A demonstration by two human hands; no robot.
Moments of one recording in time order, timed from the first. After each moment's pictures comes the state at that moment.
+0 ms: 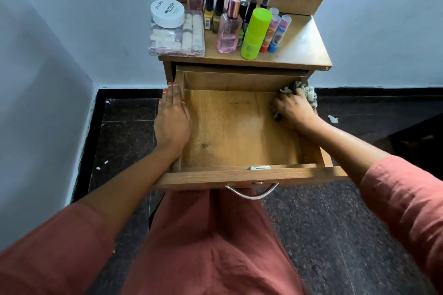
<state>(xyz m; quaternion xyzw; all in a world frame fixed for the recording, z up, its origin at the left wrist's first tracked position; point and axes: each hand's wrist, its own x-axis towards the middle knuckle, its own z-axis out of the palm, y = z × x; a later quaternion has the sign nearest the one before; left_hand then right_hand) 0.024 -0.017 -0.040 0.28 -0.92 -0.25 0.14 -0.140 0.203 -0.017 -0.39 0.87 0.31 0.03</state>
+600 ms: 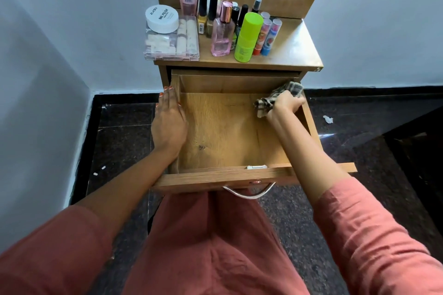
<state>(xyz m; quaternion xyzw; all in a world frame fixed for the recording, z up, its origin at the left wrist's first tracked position) 0.024 -0.016 -0.039 0.28 -0.92 -0.26 0.14 -0.115 0.147 0.000 0.32 0.57 -0.76 -0.02</state>
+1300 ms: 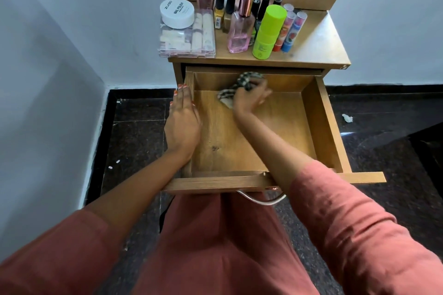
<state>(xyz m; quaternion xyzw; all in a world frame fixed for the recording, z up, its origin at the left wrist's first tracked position) 0.023 -0.018 -0.040 0.29 -0.92 -0.25 0.13 -0.084 0.049 -0.024 0.17 0.76 -0.63 0.00</state>
